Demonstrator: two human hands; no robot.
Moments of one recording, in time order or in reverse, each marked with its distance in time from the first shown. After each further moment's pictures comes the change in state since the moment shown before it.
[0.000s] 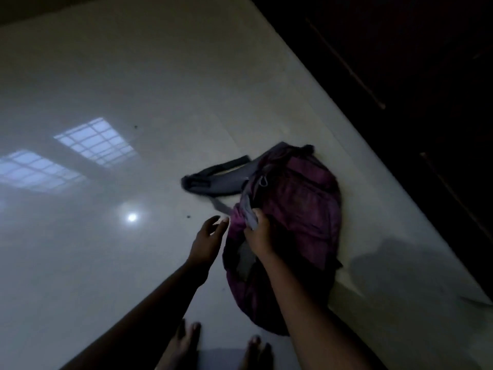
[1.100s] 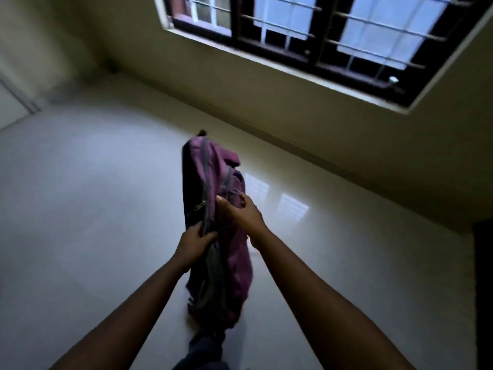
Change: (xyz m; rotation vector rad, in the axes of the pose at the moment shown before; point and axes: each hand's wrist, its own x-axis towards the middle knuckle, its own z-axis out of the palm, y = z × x) left_hand -0.543 0.023 -0.455 -0.451 0.856 0.168; right_hand -0.554 -0.521 0.138 -0.274 -1.006 -0.598
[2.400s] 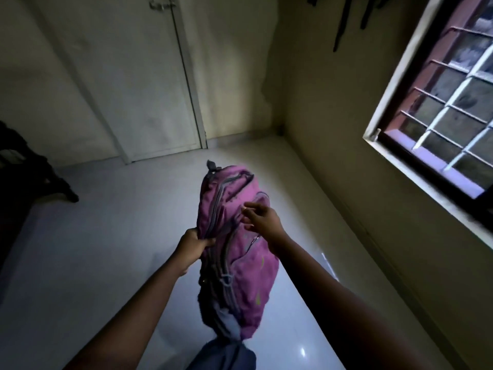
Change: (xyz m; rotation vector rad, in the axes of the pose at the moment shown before) left_hand 0.424 0.056 -0.527 -0.397 0.619 -0.220; right_hand 0.517 -0.394 0.401 -0.220 -0.581 -0.268
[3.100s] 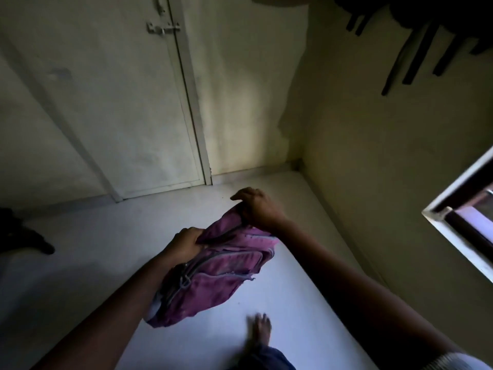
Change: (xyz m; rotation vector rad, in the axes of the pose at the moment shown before) left_hand 0.393 0.168 -0.112 0.559 -0.103 0.185; right_hand 0.441 -0.168 0.020 -1.053 -0.192 -0.586
